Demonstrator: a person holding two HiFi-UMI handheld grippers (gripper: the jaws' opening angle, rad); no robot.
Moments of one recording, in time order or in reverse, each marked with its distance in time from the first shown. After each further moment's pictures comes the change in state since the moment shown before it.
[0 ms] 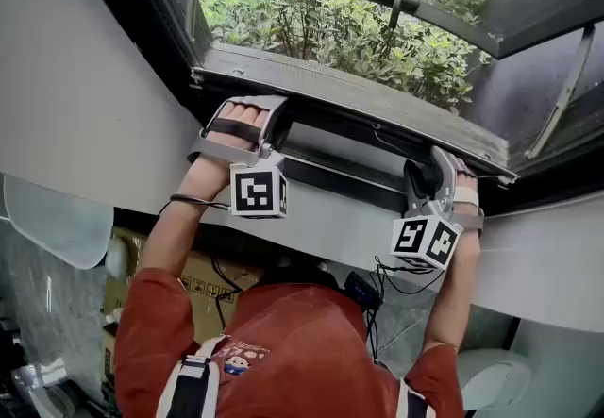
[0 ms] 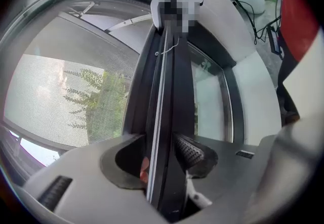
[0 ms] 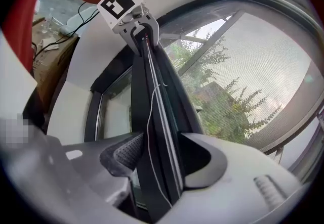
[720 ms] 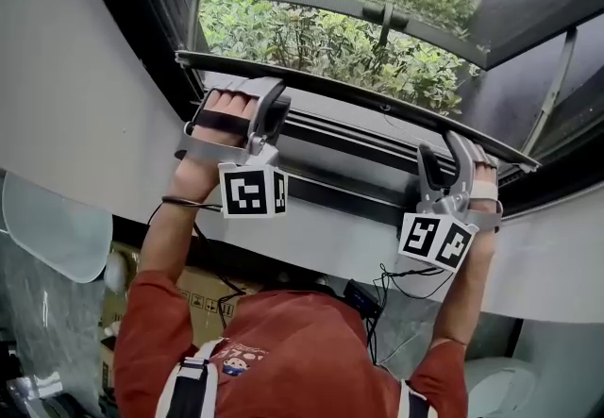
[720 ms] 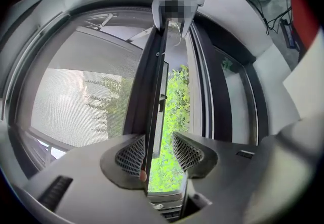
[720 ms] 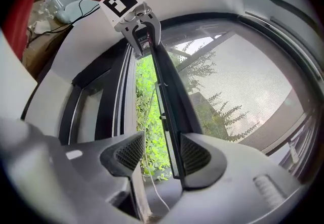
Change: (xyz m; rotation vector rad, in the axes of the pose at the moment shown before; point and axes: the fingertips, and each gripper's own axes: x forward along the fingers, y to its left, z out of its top) left arm -0.027 0.090 0.012 0.001 -0.028 0.226; right arm -0.026 -0.083 0.032 -0.107 -0.047 -0.208
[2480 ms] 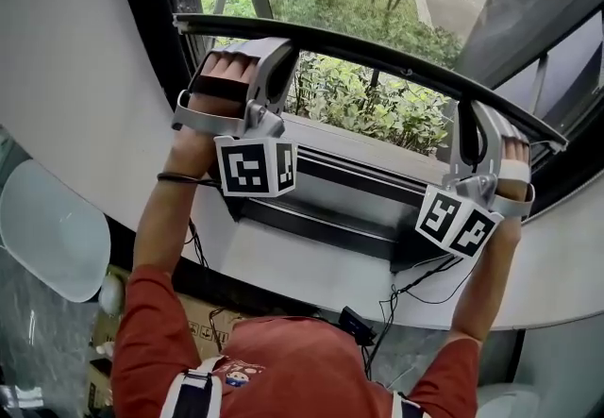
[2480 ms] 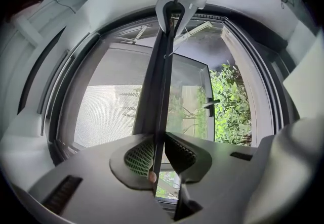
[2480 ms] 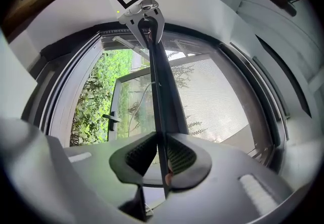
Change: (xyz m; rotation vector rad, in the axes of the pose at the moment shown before) left arm -0.013 0.120 0.016 0.031 -0.067 0.382; right arm -0.014 -0.114 0.029 -0.177 -0.030 -0.411
